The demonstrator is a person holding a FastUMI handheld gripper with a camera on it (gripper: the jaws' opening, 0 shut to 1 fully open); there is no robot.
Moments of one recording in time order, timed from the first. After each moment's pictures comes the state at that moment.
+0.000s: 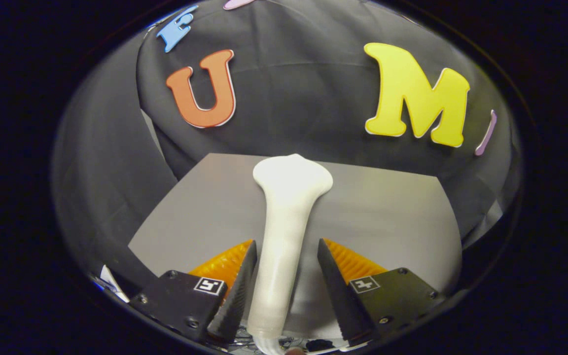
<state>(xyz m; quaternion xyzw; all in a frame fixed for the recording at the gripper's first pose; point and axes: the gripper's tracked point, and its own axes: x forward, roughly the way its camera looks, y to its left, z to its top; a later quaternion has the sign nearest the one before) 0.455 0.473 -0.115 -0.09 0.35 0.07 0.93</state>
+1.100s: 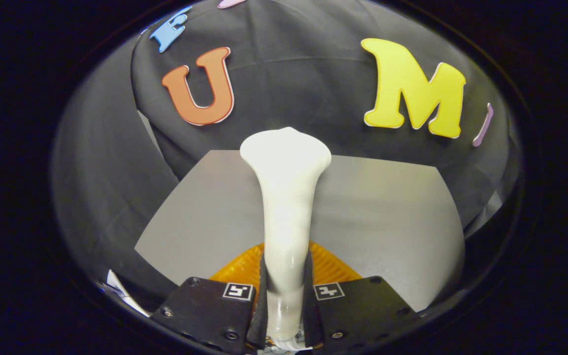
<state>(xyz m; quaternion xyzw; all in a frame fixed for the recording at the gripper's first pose) 0.437 0.485 -0.107 -0.06 0.36 0.06 0.93</state>
